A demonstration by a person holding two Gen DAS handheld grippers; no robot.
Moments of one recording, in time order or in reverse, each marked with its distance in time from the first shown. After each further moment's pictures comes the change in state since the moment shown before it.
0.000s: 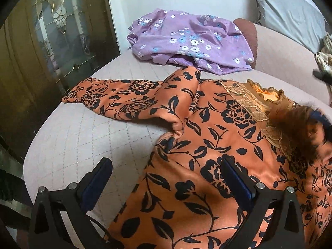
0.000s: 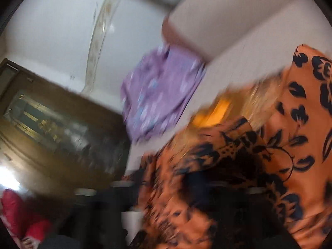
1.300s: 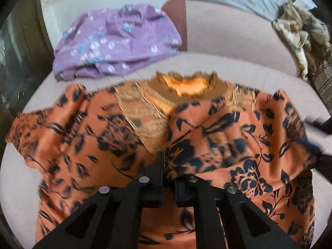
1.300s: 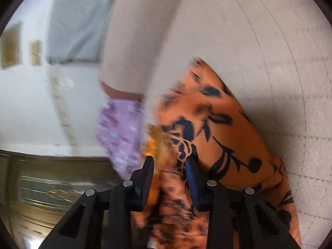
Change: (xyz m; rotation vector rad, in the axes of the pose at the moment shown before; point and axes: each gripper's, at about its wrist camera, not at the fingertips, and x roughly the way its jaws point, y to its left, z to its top) left arm 0.025 -0.163 0.032 0.225 0.040 -0.235; right arm -0.111 -0.134 0.028 0.452 -0.110 -0.141
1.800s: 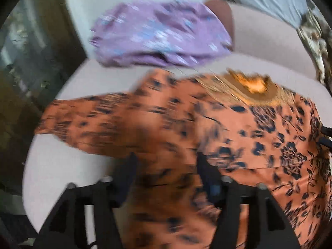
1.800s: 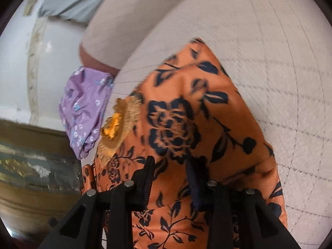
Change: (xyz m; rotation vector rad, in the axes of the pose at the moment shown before) left arm -0.044 0.147 -0.013 -0.047 0.051 0.142; right arm 0.018 0.031 -0.029 -0.248 0.015 -0.251
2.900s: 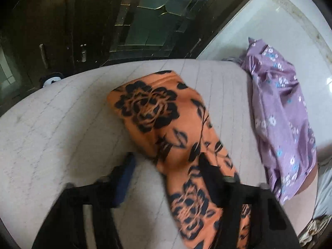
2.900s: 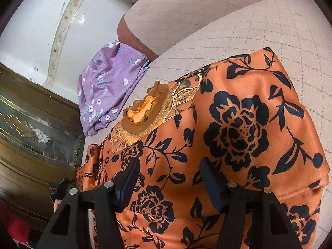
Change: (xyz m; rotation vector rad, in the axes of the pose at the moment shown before) left arm 0.118 0.297 0.010 -1.012 0.048 -0.029; right arm 0.036 0.065 -0.013 -0.255 -0.007 0.052
